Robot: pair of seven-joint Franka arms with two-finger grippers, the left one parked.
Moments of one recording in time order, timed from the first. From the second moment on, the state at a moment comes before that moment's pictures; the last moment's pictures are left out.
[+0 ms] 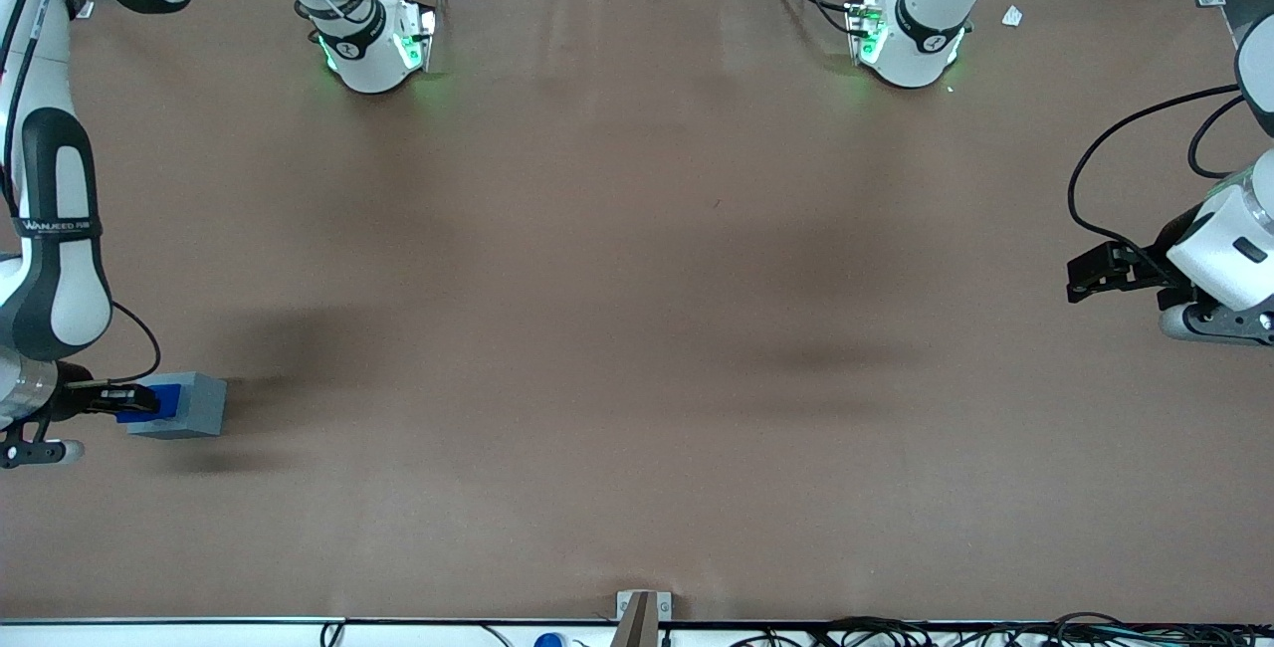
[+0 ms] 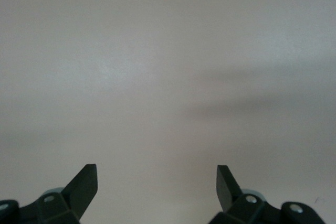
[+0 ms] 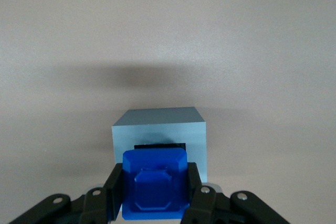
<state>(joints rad) -0.27 0.74 -0.03 -1.33 0.00 2.06 -0.33</state>
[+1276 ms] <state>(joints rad) -0.29 0.74 -0.03 -1.32 0.02 2.04 -0.35</state>
